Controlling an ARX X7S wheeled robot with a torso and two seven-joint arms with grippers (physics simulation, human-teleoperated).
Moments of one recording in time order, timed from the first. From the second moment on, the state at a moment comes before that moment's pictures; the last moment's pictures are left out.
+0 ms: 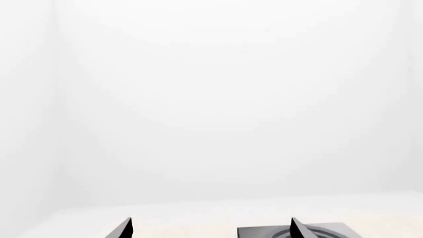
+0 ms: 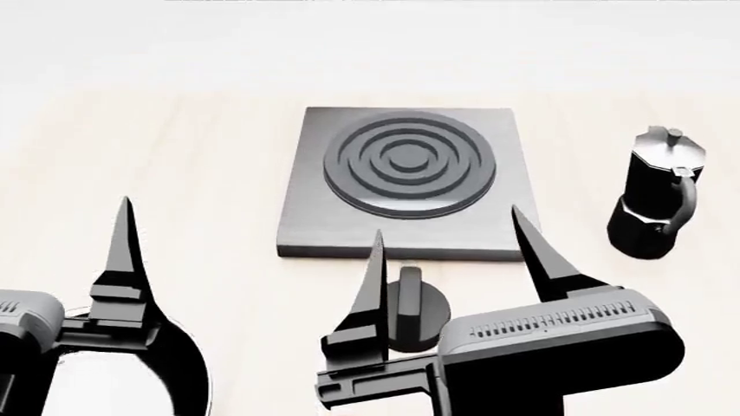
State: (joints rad) left arm -0.29 -0.25 0.19 0.65 -0.22 -0.53 -0.30; right arm 0.31 0.28 -0.24 -0.84 0.23 0.79 0.25
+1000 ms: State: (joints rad) left arm -0.29 -0.26 0.20 0.64 -0.24 -0.52 -0.32; right arm 0.29 0.27 -0.24 -0.73 0.28 0.76 0.25
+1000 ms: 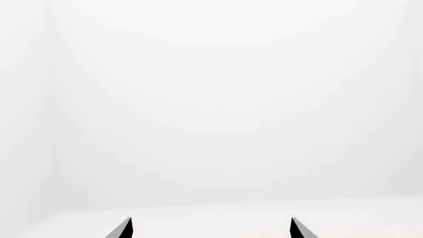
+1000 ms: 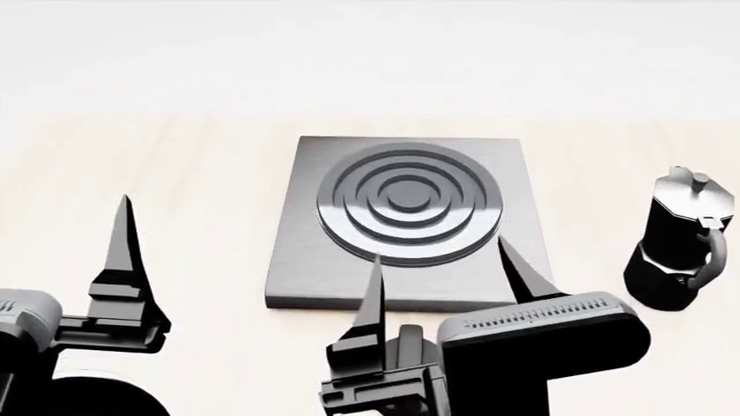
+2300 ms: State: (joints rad) left arm -0.30 -0.28 0.21 0.63 -0.27 -0.51 -0.35; right arm 0.38 0.16 -0.18 -0.50 0.47 1.14 0.35
